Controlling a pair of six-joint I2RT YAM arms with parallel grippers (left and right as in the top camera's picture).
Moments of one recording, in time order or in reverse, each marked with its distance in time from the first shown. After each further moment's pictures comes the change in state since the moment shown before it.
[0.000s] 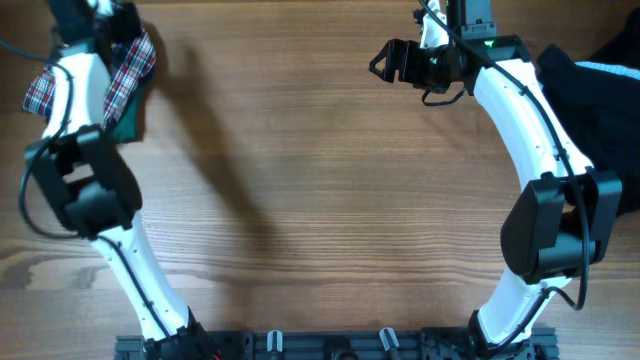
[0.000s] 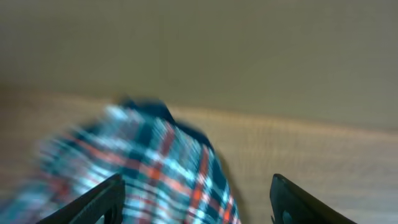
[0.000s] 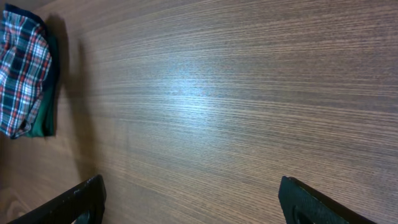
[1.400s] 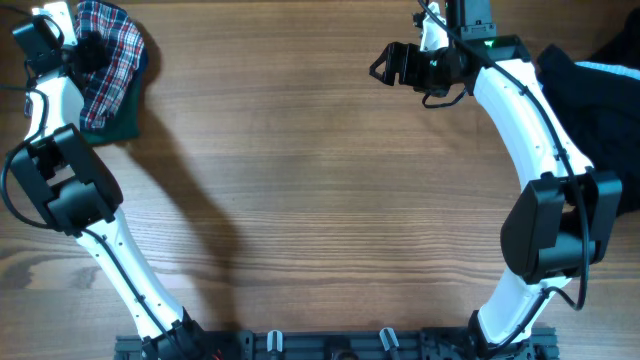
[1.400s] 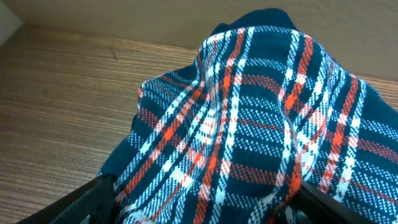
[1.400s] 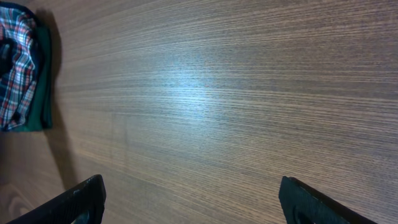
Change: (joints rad) left arm 0.145 0.176 0.009 0.114 -0.023 0.057; right arm 0.000 0.000 0.000 -0.031 0.000 0.000
